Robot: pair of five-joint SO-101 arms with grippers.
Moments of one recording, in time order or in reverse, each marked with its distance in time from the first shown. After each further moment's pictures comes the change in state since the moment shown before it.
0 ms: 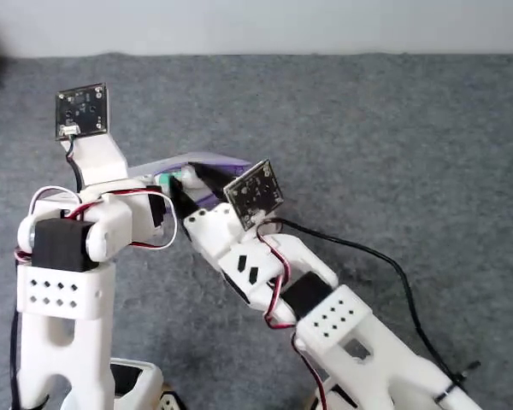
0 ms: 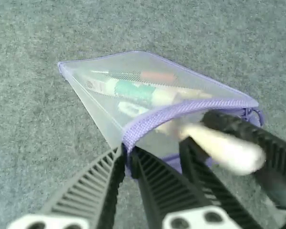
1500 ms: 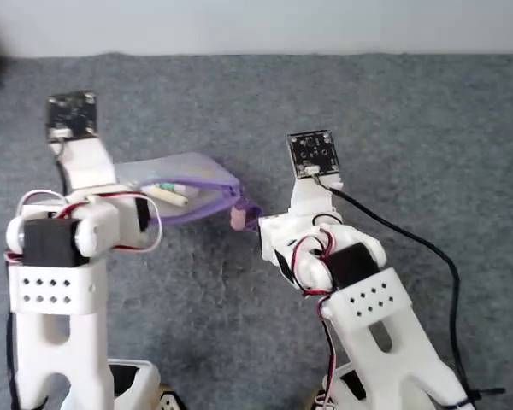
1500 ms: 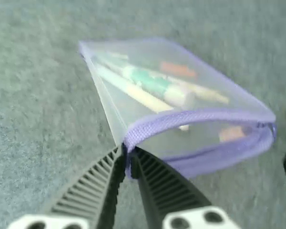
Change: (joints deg) left arm -3.6 0.0 0.9 4.5 -6.5; right arm 15.2 0.4 -12.2 52.4 -9.8
